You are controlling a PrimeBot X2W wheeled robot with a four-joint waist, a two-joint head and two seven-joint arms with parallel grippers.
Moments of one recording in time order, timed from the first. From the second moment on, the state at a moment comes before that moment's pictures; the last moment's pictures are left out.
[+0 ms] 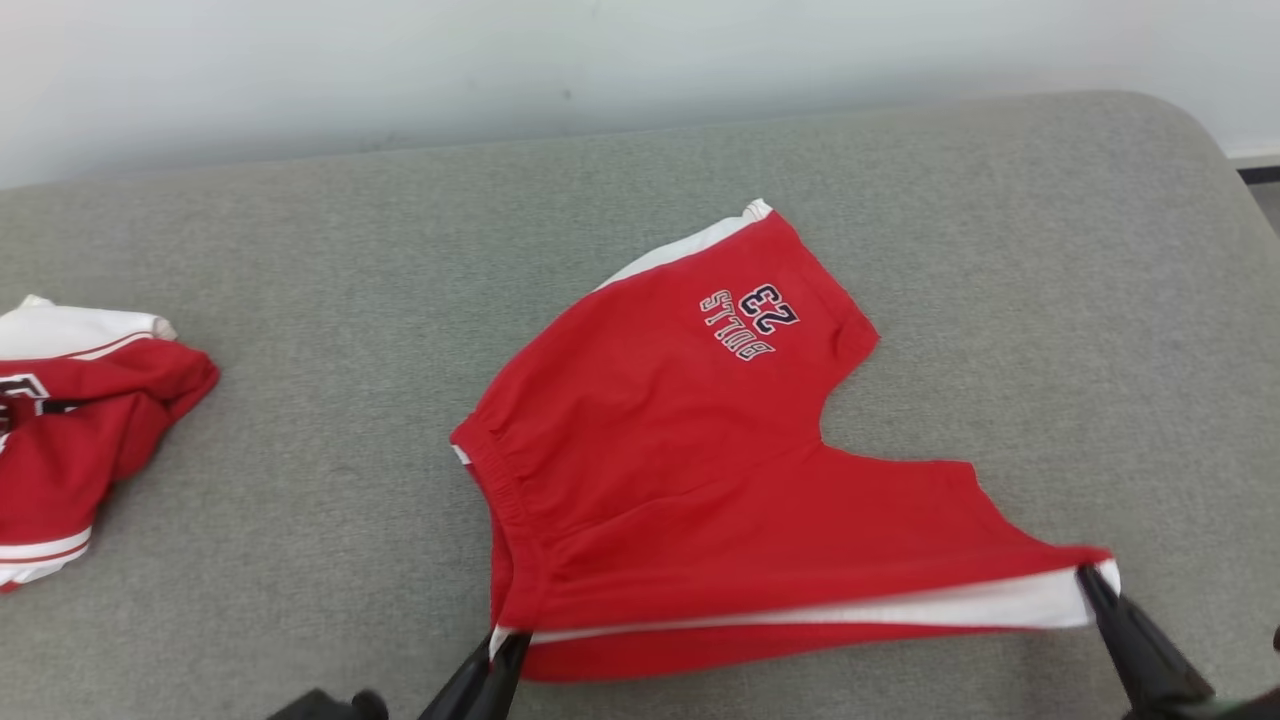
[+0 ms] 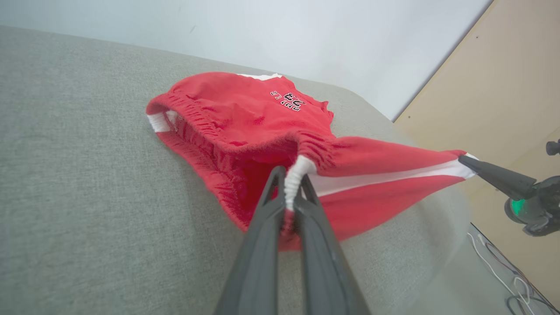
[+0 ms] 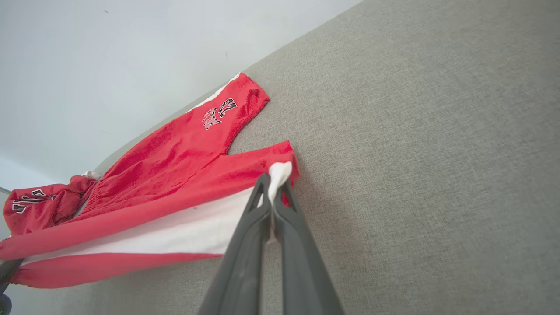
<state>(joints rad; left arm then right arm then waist) 0.00 0.39 -0.54 -0.06 -0.62 -0.03 -0.26 0.13 -0.58 0.25 -0.01 1.04 0.13 -0.12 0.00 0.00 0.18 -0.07</state>
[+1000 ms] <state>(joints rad) -0.61 0.10 -0.48 0.36 -0.55 -0.13 -0.26 -0.96 -0.34 0.30 0.74 0.63 0.13 0.06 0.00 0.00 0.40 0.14</state>
